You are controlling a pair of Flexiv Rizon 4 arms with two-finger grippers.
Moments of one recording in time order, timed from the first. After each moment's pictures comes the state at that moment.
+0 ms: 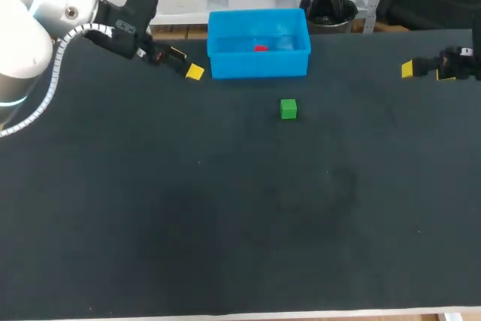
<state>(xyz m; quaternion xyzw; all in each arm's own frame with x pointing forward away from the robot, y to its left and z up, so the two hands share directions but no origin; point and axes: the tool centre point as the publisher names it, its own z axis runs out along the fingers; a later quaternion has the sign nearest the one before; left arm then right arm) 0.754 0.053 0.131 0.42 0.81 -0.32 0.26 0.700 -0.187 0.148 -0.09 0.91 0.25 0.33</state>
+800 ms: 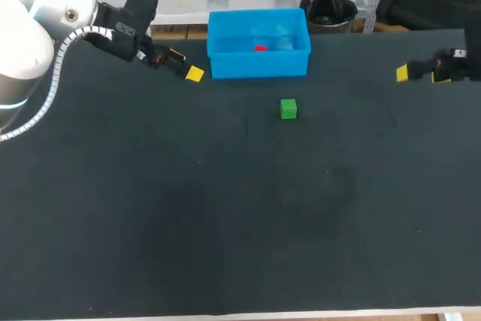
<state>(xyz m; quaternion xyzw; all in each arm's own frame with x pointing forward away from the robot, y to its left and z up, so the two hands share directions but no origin) 0.752 0.053 0.130 0.41 0.81 -0.32 0.27 0.701 -0.177 0.142 -0.11 0.91 0.24 0.31</state>
